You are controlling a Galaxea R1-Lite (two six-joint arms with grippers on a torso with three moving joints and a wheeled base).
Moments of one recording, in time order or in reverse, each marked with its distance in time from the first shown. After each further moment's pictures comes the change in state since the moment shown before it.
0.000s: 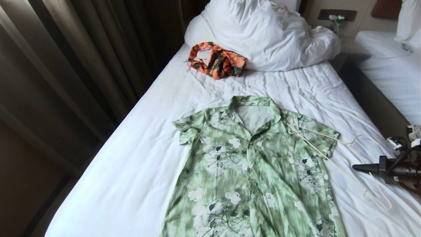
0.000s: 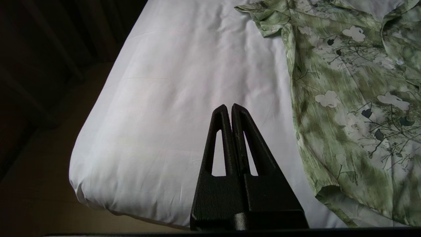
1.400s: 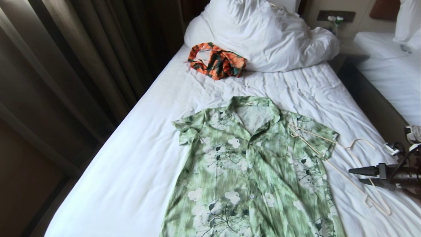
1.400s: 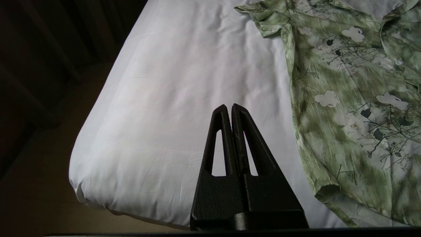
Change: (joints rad) left arm 0.000 0.000 0.000 0.000 0.000 0.000; right arm 0.027 0.007 0.002 0.149 -0.049 -0.150
